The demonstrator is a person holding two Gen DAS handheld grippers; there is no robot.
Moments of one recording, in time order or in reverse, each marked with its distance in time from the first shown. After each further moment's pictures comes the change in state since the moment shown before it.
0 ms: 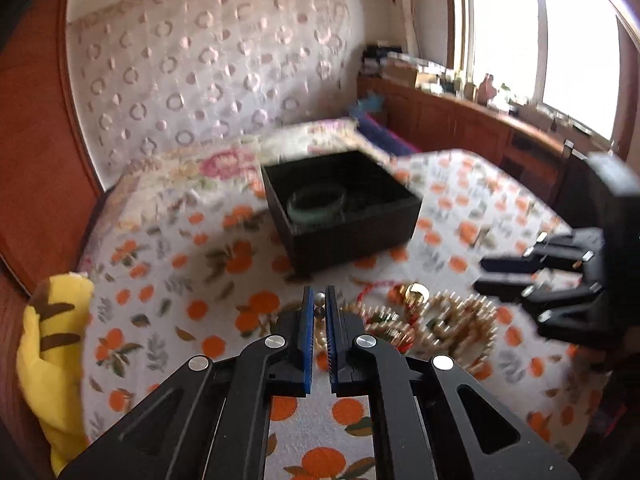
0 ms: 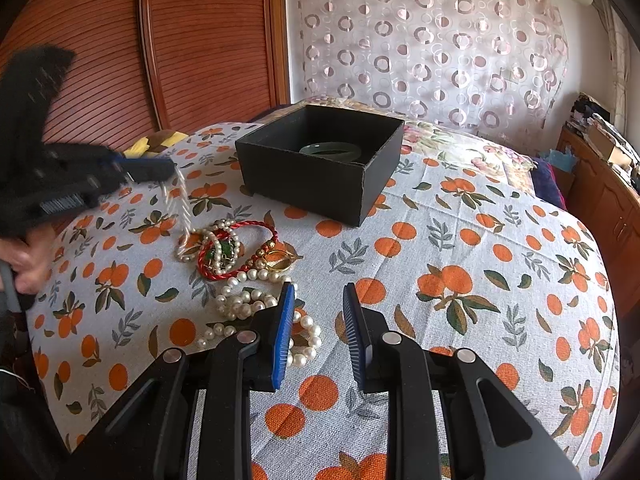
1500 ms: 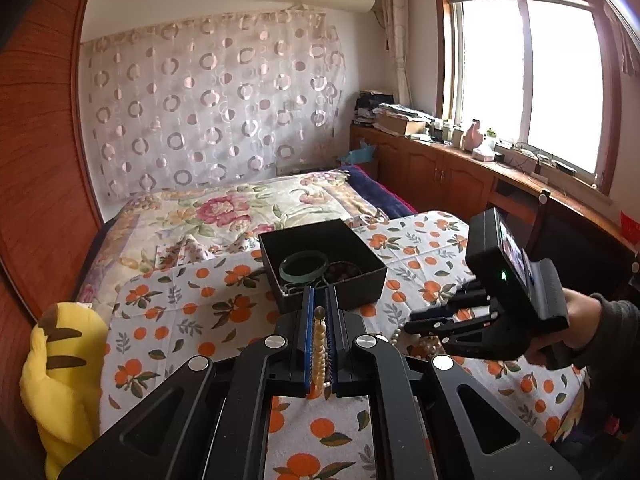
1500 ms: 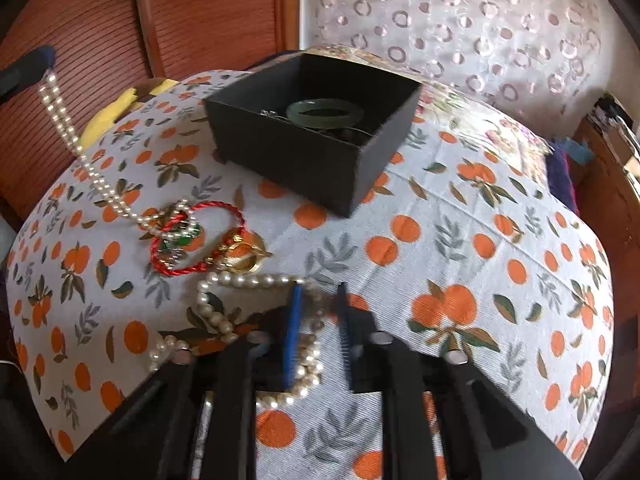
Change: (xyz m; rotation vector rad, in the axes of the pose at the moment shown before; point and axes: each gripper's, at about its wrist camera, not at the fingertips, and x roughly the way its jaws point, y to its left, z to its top) left arm -0.055 -0.009 0.020 -0.016 -0.157 -0.027; right arm 0.051 -0.006 0.029 -0.088 0.213 0.005
